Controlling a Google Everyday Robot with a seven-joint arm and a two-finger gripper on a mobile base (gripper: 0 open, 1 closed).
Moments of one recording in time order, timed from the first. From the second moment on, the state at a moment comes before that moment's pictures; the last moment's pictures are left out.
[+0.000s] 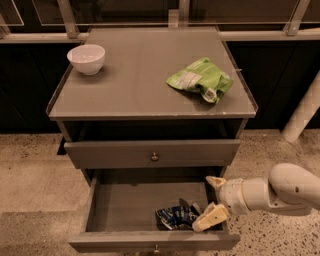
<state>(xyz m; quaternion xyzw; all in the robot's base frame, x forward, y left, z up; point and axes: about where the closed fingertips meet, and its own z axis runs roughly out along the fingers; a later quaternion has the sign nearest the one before) 0.437 -0.142 0.595 -0.45 0.78 0.30 0.31</state>
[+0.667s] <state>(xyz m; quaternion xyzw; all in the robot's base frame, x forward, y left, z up) 0.474 -0.125 0.546 -0.43 0.78 0.33 0.32</state>
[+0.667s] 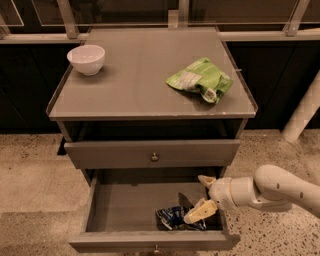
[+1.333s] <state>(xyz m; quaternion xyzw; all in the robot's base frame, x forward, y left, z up) 0.485 -0.115 0.513 -0.40 0.78 0.36 0.32</state>
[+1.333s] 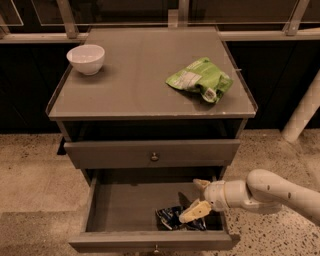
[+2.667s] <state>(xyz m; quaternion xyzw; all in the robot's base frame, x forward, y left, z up) 0.493 -0.108 0.449 -0.38 0.80 0.35 0.30</state>
